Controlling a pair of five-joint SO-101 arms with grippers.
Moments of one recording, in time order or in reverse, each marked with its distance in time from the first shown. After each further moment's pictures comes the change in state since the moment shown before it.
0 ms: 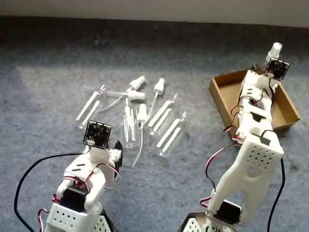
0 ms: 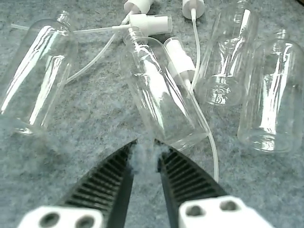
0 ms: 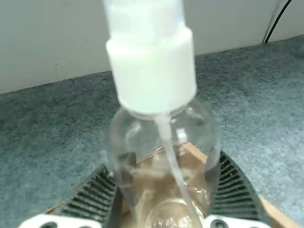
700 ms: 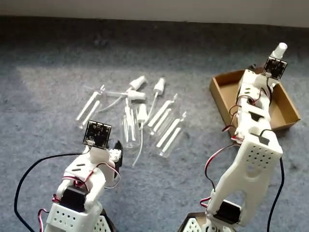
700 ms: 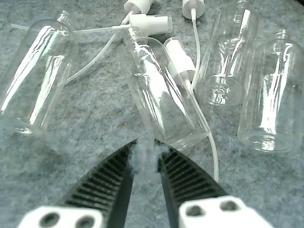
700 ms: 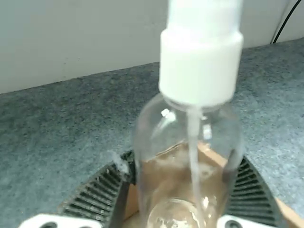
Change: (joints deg) left arm 0.0 0.0 0.0 0.0 0.0; right arm -0.1 0.0 0.0 0.0 0.0
